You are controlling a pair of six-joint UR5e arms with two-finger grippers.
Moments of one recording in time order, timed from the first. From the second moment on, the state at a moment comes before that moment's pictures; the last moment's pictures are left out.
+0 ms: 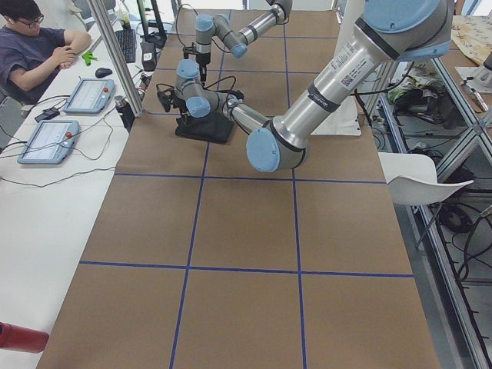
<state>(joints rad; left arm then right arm) -0.88 -2.39 -1.18 -2.16 -1.99 -1.69 0.84 -0.76 1.20 -1.24 2.04 0.80</state>
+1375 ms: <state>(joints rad) -0.81 -2.49 -0.95 -2.29 -1.86 -1.70 0.90 -0.75 1.21 -1.25 2.12 0.80</state>
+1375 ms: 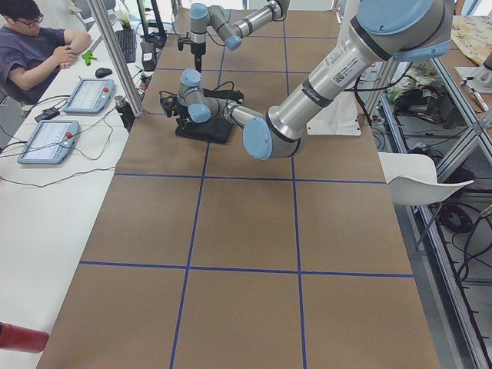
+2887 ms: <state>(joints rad) -0.83 -2.54 -0.94 -2.29 -1.84 -1.69 0.90 -0.76 1.21 -1.25 2.12 0.80</state>
